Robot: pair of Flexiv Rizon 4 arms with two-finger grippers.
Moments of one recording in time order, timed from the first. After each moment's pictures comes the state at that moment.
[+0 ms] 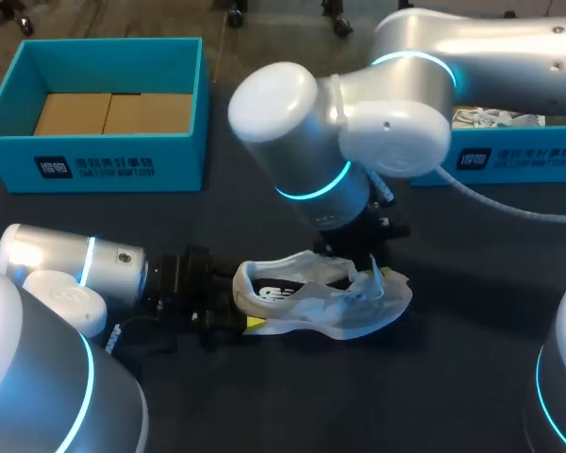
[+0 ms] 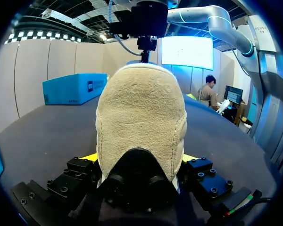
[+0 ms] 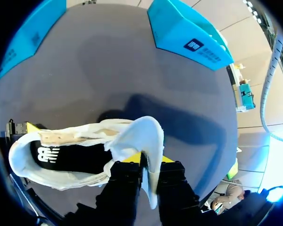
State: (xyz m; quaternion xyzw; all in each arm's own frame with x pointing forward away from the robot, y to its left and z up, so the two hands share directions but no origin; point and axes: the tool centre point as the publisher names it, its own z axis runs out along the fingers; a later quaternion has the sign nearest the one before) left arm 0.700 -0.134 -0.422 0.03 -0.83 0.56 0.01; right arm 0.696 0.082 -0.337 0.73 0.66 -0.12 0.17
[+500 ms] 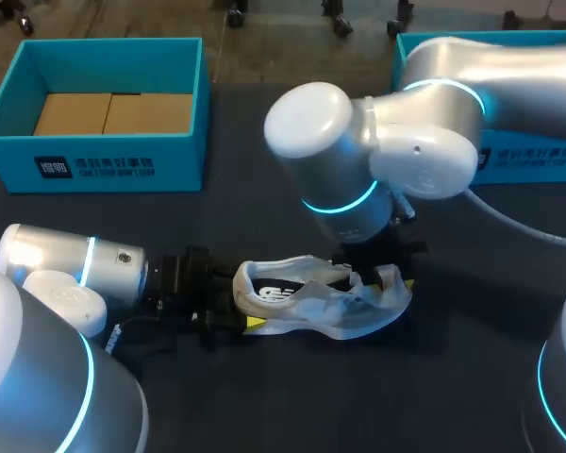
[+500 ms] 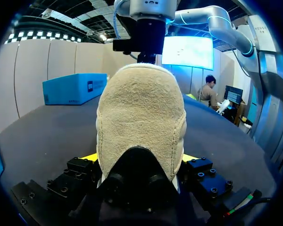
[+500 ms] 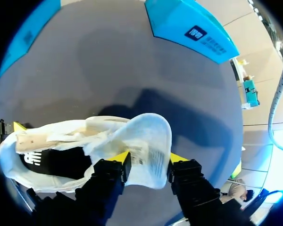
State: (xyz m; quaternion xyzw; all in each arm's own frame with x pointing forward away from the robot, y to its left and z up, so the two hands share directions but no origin) left arm 0.700 -0.134 -0.422 0.03 -0.83 0.56 0.01; right arm 0.692 0.057 -0.369 0.73 0.65 -0.12 0.15
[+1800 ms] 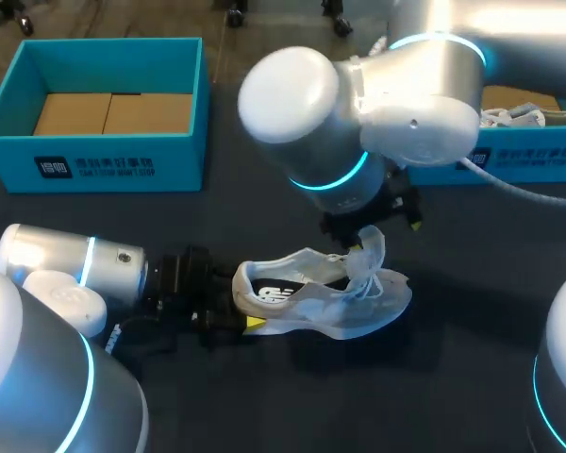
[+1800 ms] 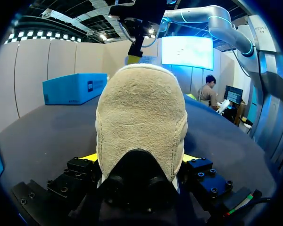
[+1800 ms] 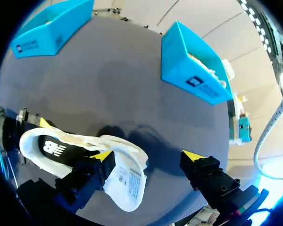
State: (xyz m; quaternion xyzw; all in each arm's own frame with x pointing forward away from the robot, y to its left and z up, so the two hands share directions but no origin) left arm 0.700 -0.134 -0.422 0.03 -0.83 0.56 0.01; right arm 0.732 0.081 -0.280 0.63 0.74 -0.07 0.23
